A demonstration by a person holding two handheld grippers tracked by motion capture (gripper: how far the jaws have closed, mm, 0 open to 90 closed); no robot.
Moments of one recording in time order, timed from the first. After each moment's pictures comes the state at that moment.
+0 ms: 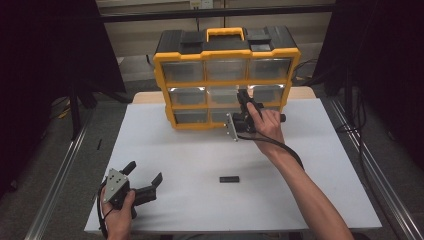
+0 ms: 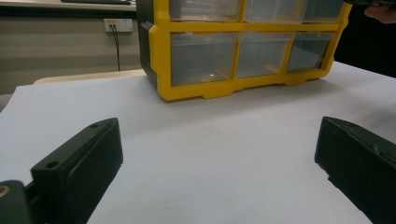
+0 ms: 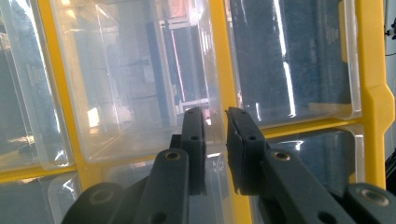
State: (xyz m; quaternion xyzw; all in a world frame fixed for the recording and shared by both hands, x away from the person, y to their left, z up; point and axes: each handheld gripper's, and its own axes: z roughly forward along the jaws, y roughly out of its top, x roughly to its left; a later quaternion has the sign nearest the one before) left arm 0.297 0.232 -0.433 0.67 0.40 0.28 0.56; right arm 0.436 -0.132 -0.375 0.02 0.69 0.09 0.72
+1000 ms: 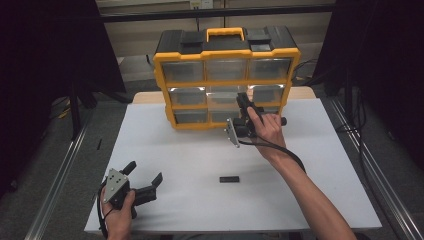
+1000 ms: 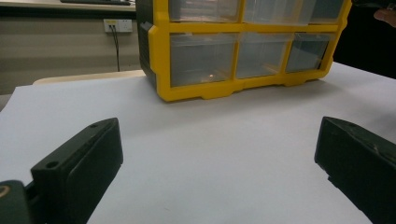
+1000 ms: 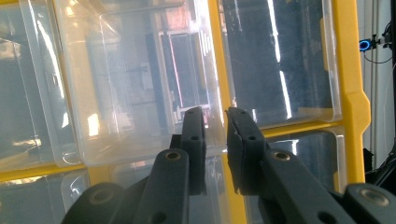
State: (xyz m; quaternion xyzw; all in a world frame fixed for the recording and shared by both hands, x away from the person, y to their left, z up) left arm 0.297 0.232 -0.433 0.67 0.40 0.28 0.56; right arm 0.422 -0.132 -0.377 0.01 0.68 0.10 0.73
